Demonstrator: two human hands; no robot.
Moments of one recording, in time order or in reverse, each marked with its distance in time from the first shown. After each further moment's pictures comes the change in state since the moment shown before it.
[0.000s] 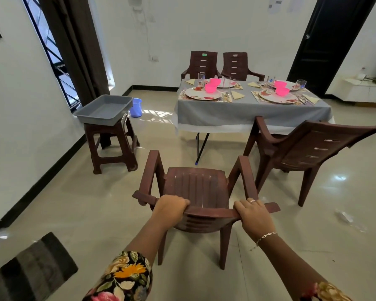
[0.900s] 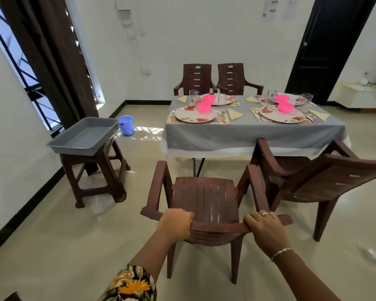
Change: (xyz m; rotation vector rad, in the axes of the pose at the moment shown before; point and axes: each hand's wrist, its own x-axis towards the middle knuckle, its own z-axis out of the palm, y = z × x) left_hand 0.255 -0.041 0.000 -0.011 -0.096 0.042; right_hand 0.172 0.168 0.106 -0.077 0.138 -0.034
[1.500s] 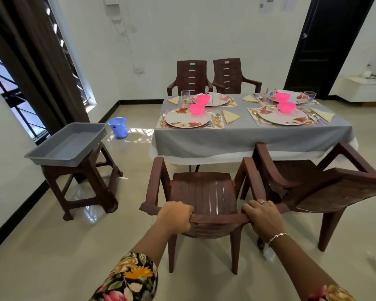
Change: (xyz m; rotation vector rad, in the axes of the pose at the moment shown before) left_hand 0.143 -0.018 -0.015 0.026 -0.071 0.016; right_hand 0.092 0.091 0.061 0.046 -0.117 0.087
